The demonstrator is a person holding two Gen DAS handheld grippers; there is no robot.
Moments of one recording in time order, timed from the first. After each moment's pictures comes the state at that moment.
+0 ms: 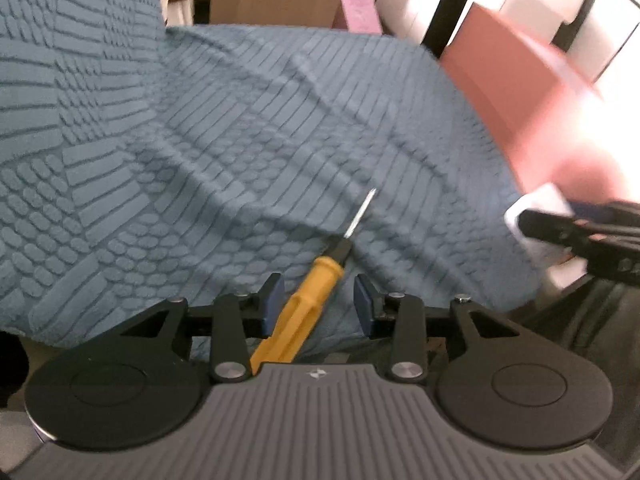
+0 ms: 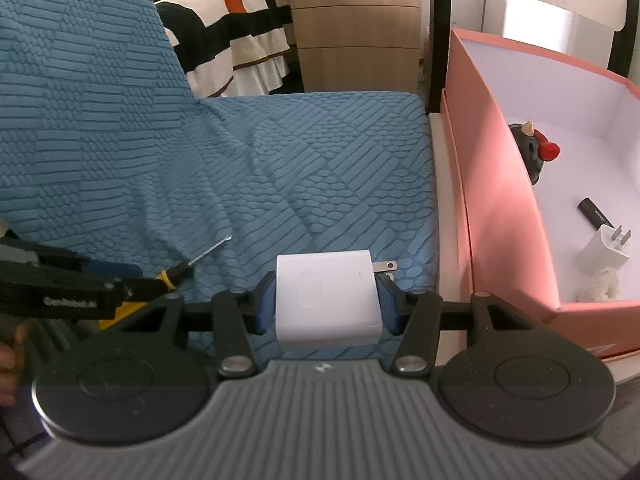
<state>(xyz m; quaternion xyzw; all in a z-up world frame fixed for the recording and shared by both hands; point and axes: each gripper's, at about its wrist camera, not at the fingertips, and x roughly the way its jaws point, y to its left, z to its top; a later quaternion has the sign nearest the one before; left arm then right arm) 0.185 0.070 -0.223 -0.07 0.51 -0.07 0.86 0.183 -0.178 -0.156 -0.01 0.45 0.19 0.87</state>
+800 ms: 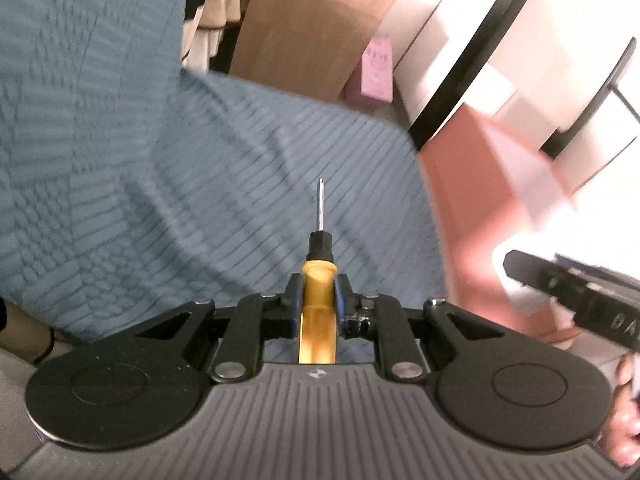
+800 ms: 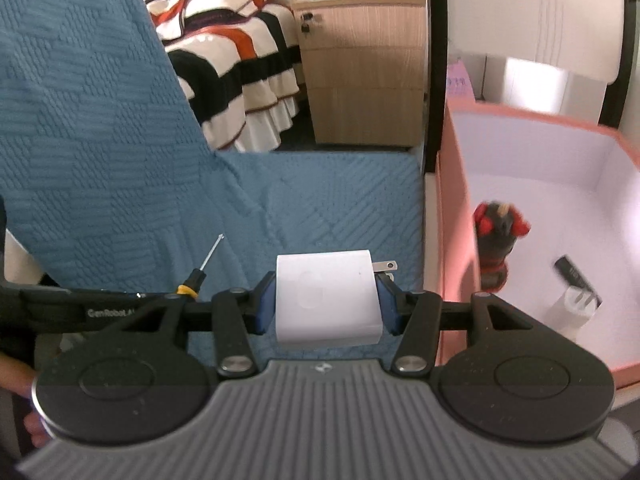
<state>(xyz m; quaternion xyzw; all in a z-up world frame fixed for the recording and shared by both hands) 0.186 0.044 -0.146 -0.20 0.44 -0.03 0.88 0.197 -0.195 -0.079 0.00 0.41 0.21 0.89</state>
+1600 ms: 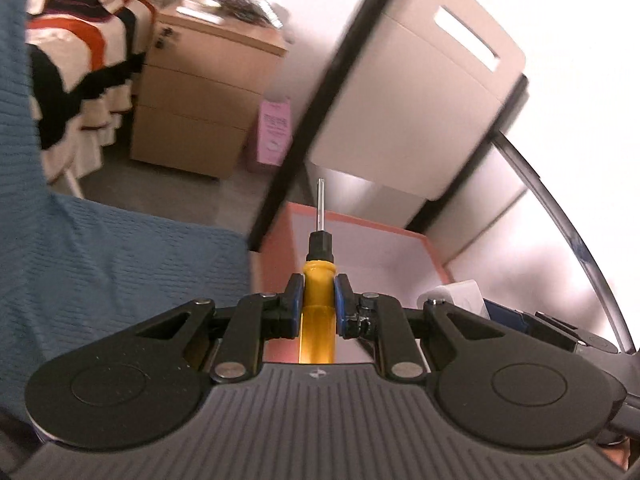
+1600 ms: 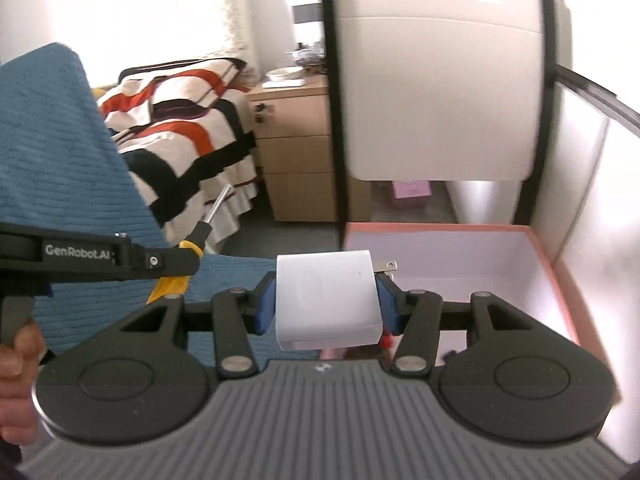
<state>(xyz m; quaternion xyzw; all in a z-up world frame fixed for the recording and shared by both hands) 0.245 -0.104 0.004 -0.20 0.36 -0.11 0.90 0.232 -0.310 0.021 0.01 0.34 0.16 0.93</state>
